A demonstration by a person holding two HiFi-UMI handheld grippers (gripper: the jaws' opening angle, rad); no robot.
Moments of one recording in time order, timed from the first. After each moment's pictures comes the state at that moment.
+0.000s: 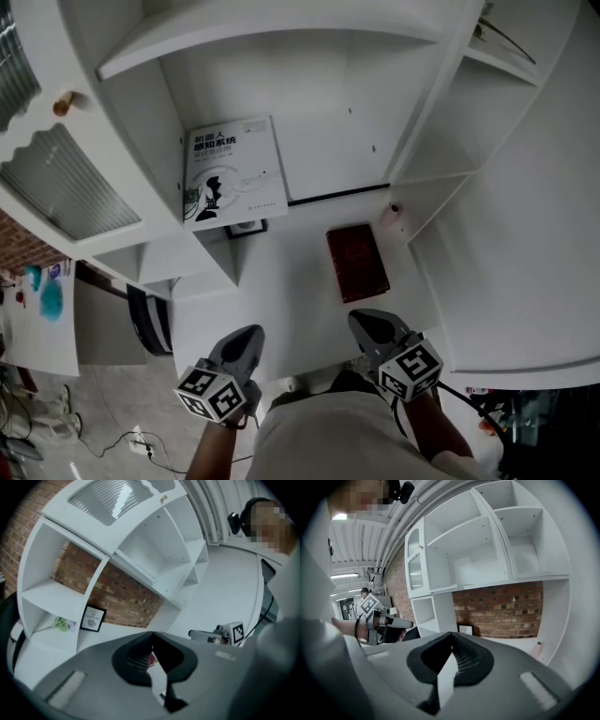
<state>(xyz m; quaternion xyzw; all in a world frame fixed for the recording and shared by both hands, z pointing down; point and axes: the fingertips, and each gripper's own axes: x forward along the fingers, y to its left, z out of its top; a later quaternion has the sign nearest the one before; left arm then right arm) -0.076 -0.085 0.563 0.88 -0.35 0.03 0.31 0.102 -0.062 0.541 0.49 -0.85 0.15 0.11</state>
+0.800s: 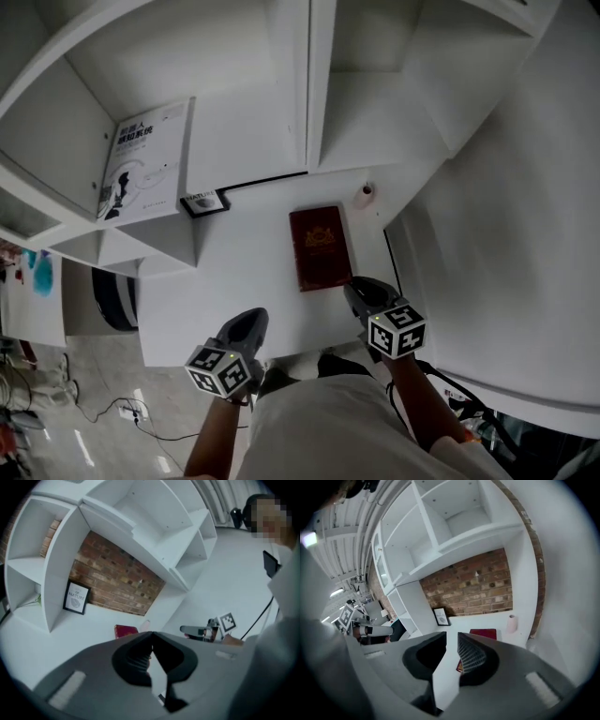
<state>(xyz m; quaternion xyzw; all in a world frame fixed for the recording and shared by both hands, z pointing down) 0.110 -0.084 0.640 0.86 -0.38 0.08 0.33 0.304 -0.105 0.645 0.50 -0.81 0.28 0.13</state>
